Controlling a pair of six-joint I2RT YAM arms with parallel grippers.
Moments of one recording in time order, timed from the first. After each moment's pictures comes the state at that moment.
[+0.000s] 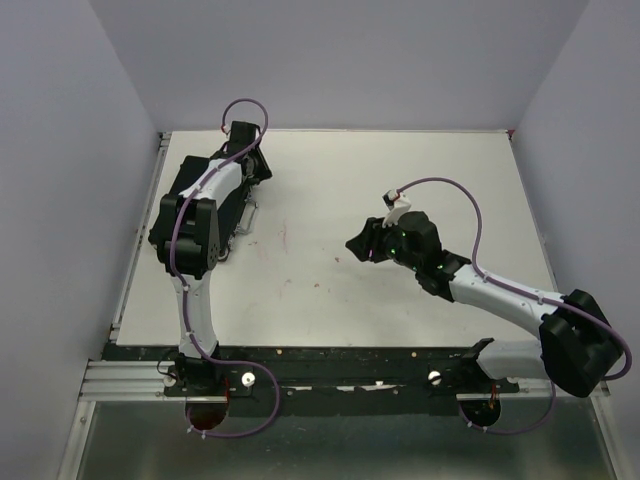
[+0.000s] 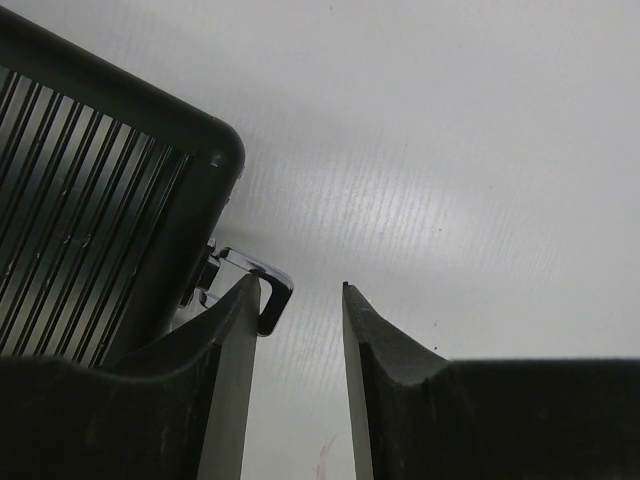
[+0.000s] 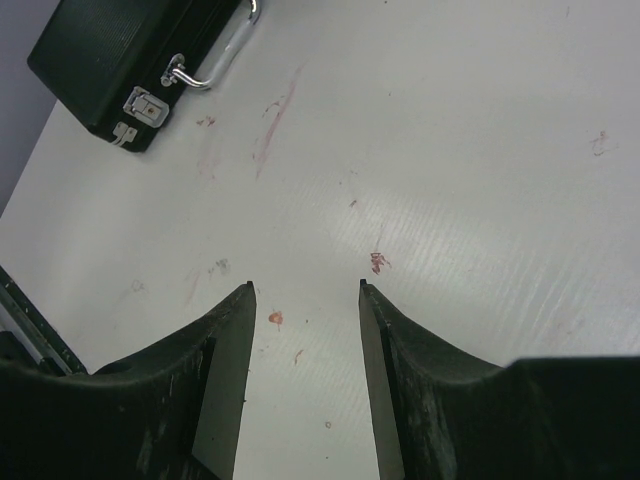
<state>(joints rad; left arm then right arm) -0.15 2.14 1.70 -0.38 -0.01 -0.56 0.67 1.28 0.66 0.23 -0.06 0.46</state>
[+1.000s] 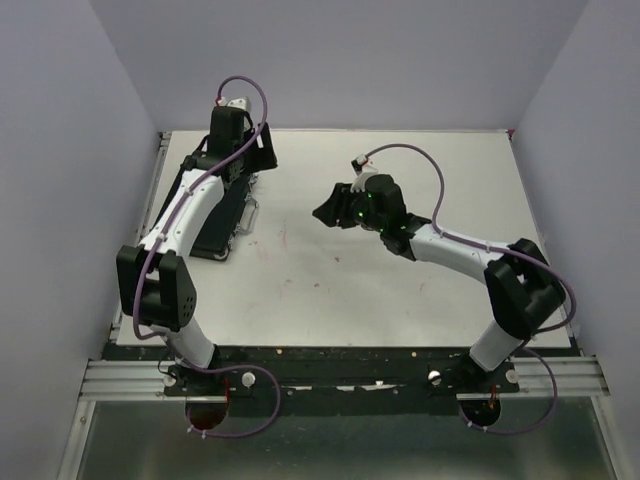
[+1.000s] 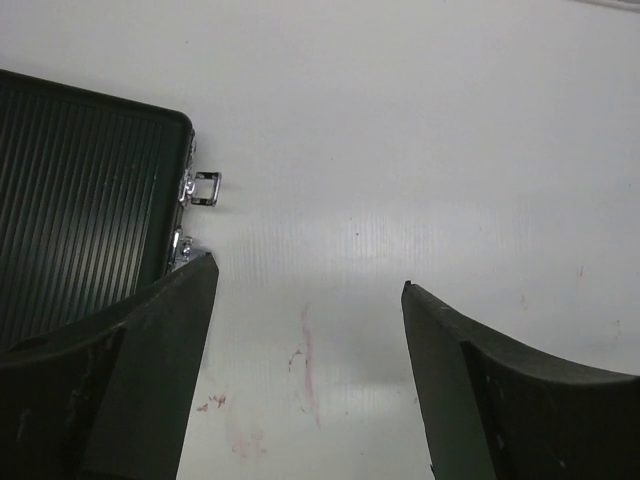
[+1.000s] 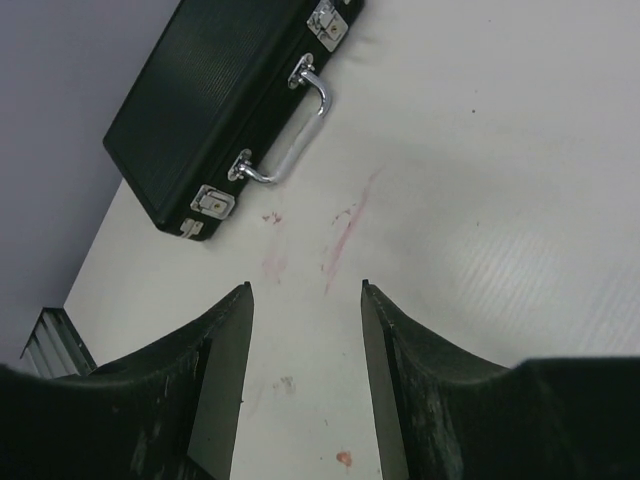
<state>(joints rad) -0.21 1.72 1.56 -0.45 0.01 -0.34 0.67 1.61 1.00 0.28 -0.15 0.54</state>
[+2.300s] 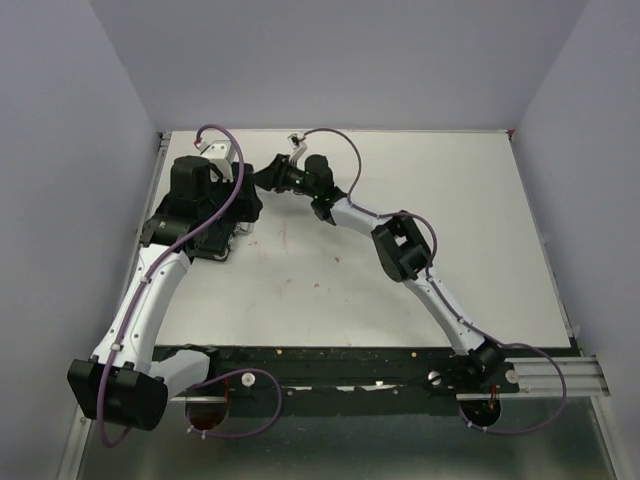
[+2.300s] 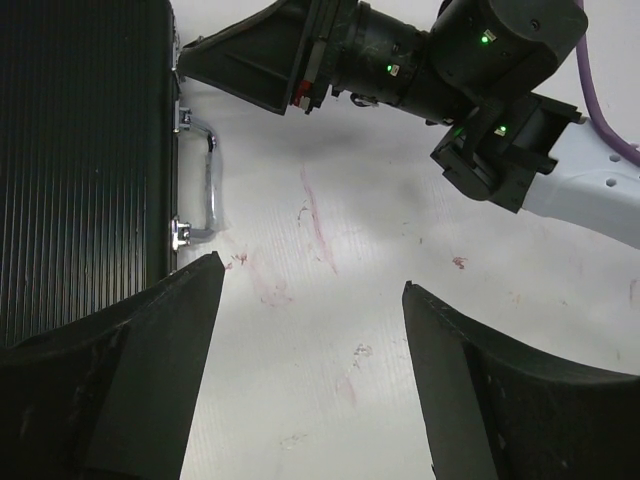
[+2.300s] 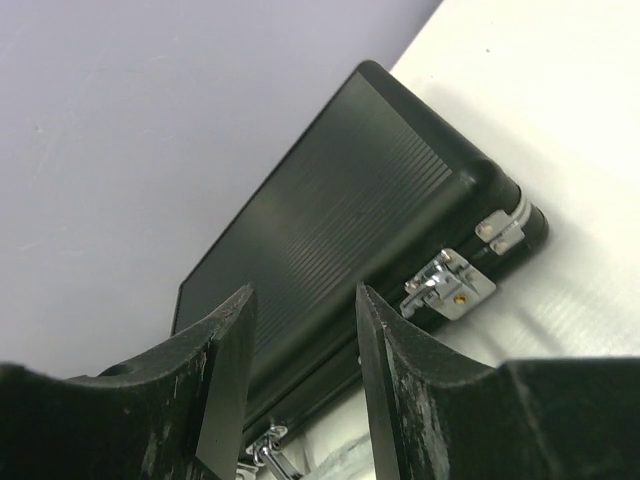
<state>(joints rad) -0.19 1.12 1.14 -0.57 0.17 -0.17 0.68 2.78 2.24 0.60 -0.46 0.83</state>
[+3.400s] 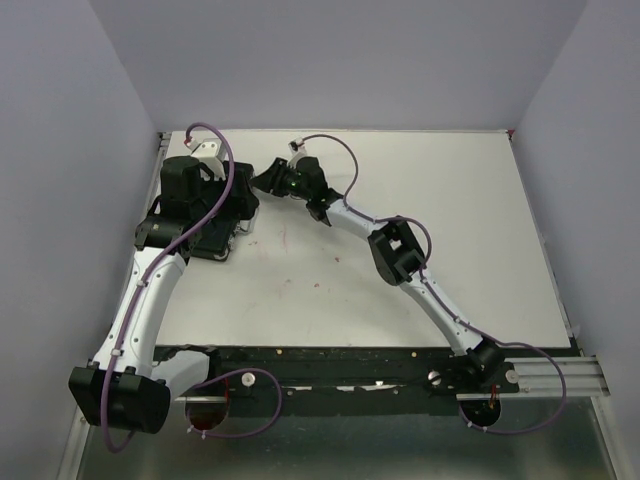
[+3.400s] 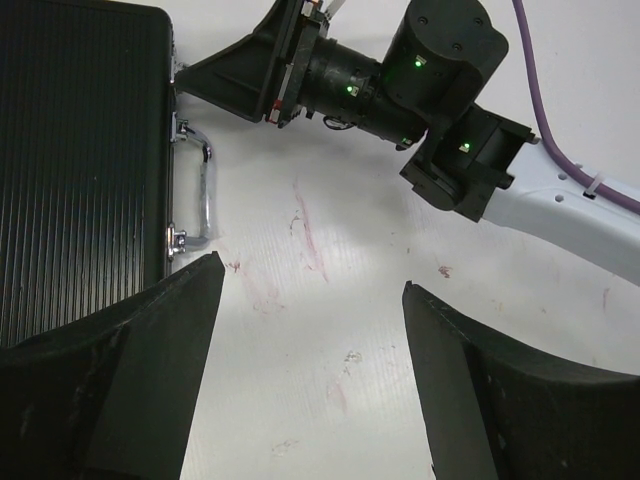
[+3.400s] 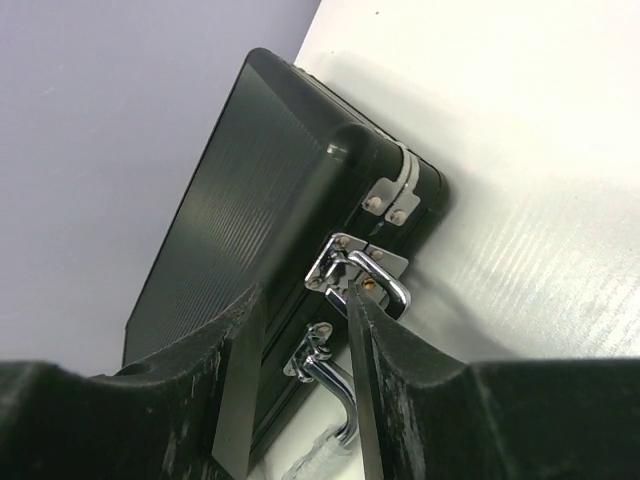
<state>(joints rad) -0.13 1.10 1.14 -0.55 0.23 -0.19 0.69 2.89 2.44 0.37 -0.33 0.87</state>
